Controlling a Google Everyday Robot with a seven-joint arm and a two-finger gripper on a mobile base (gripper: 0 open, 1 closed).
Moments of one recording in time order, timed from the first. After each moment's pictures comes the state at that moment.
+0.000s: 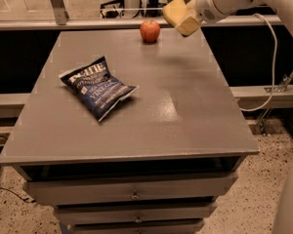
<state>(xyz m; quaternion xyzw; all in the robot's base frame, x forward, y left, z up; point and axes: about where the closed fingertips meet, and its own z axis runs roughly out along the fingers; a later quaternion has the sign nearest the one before) 0.762 -0.148 0.971 -0.50 0.74 -0.03 0.46</state>
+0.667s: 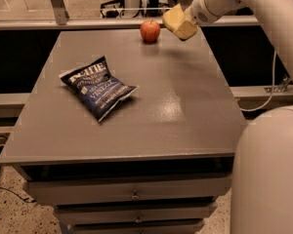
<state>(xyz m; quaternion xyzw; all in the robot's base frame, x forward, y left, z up) 0.804 -0.151 0.937 -0.49 0.76 -0.02 0.42</state>
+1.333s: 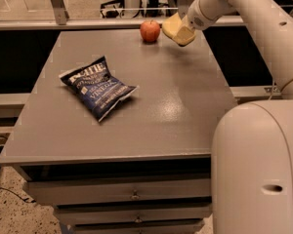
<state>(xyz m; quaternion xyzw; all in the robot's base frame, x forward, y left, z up) 0.822 -0.150 0.907 -0.50 0.78 -0.01 0.38</state>
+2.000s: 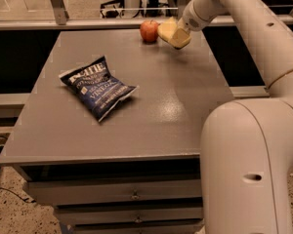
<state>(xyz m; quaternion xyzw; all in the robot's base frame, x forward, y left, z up) 0.829 -0.140 0.895 -0.51 0.78 0.00 0.37</state>
